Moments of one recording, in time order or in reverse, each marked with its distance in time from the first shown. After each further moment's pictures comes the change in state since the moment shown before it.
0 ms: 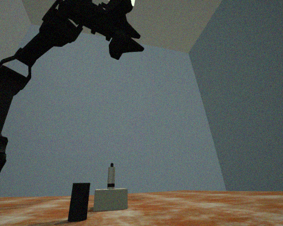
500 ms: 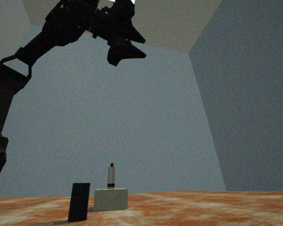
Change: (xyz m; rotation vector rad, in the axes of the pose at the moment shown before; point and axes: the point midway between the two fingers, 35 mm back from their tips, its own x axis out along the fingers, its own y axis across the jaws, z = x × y) arm 0.005 -0.026 0.002 0.108 -0.035 -0.107
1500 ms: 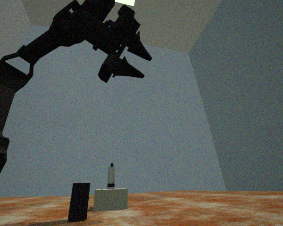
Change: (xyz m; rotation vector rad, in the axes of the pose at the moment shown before) arm 0.009 -0.063 -0.004 0.195 -0.053 -0.269
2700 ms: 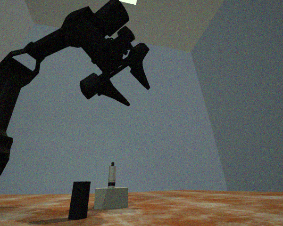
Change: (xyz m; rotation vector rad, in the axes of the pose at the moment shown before) arm 0.010 -0.086 0.002 0.166 -0.070 -0.401
